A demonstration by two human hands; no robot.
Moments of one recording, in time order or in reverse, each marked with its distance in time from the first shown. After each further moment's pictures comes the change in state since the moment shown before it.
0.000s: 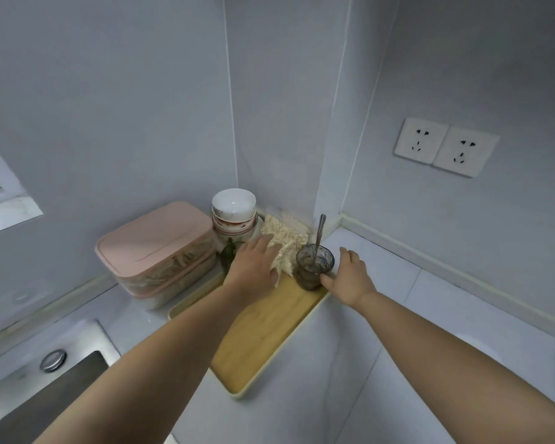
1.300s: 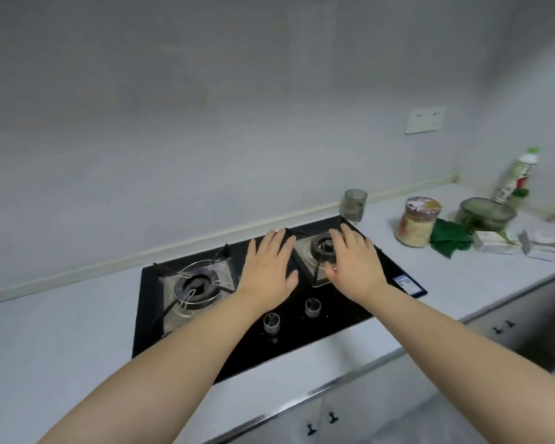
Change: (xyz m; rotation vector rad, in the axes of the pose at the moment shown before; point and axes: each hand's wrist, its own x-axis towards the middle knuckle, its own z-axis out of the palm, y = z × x) left_hand -0.288 0.725 0.000 -0.090 0.015 1.024; right_hand -0.651 0.460 -0.204 -0.449 0.598 0.720
